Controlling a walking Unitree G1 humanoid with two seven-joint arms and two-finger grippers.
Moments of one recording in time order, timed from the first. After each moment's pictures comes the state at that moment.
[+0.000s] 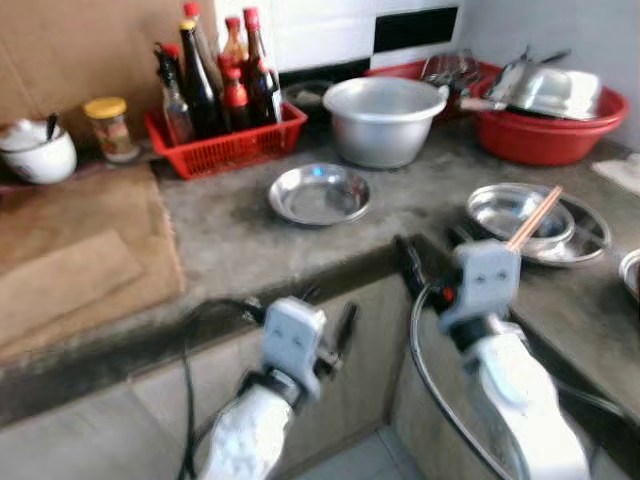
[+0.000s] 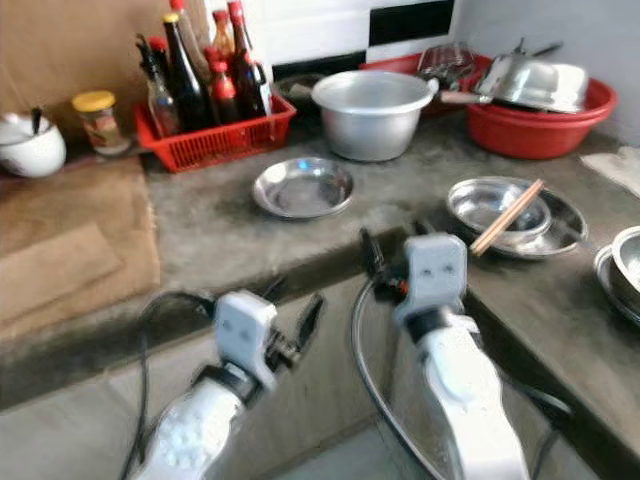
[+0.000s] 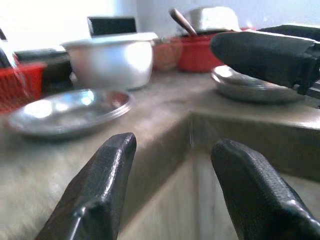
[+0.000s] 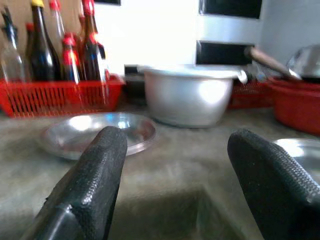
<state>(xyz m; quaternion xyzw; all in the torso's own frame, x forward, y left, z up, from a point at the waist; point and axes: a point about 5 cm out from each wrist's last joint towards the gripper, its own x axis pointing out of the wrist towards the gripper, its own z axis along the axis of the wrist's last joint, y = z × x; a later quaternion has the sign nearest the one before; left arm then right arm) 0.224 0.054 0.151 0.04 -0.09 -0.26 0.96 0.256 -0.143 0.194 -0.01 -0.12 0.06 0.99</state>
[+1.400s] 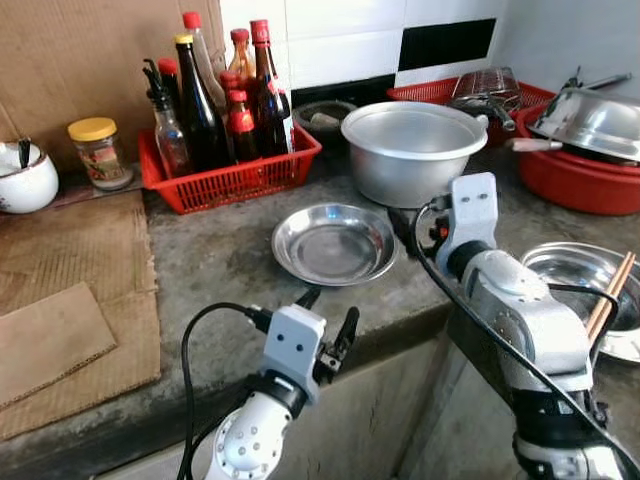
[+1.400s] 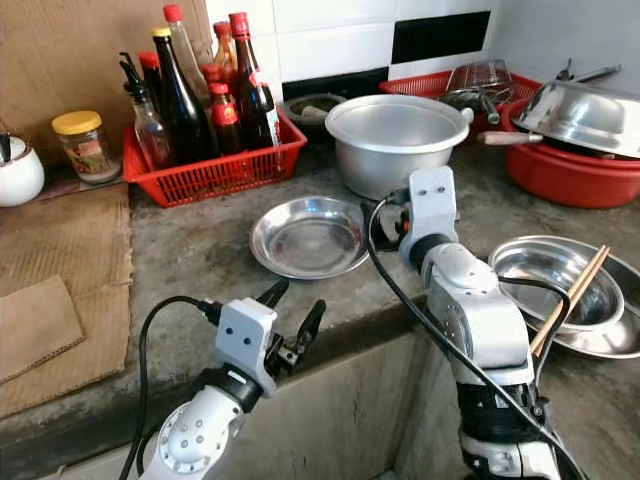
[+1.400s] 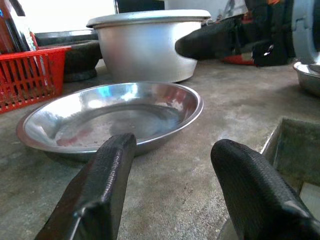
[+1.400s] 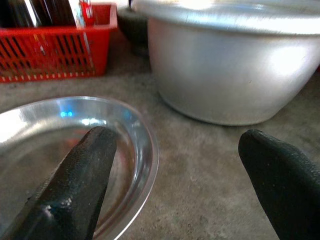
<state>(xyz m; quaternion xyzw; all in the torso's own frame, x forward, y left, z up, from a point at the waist) 0.223 0.058 0.147 0.05 -0.08 -0.24 0.97 0.332 -0.151 0.225 -0.02 0.06 0.12 0.99</state>
